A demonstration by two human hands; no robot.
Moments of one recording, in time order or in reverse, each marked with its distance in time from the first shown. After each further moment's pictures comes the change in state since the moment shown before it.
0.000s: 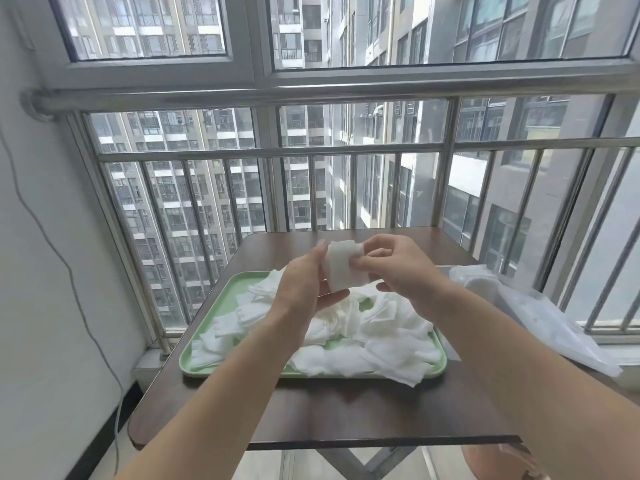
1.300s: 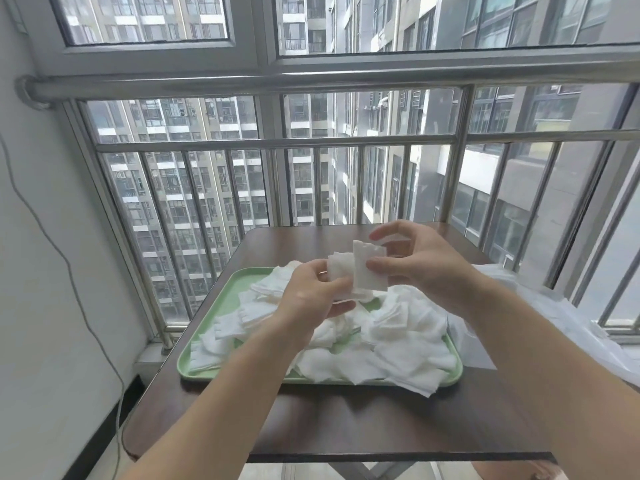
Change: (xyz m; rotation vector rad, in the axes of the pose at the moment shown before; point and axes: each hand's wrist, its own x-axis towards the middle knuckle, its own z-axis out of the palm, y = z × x) left_hand 0.027 -0.028 -0.012 0.101 -0.075 -0.016; right_hand 0.014 0.010 -0.019 0.117 -0.111 -0.101
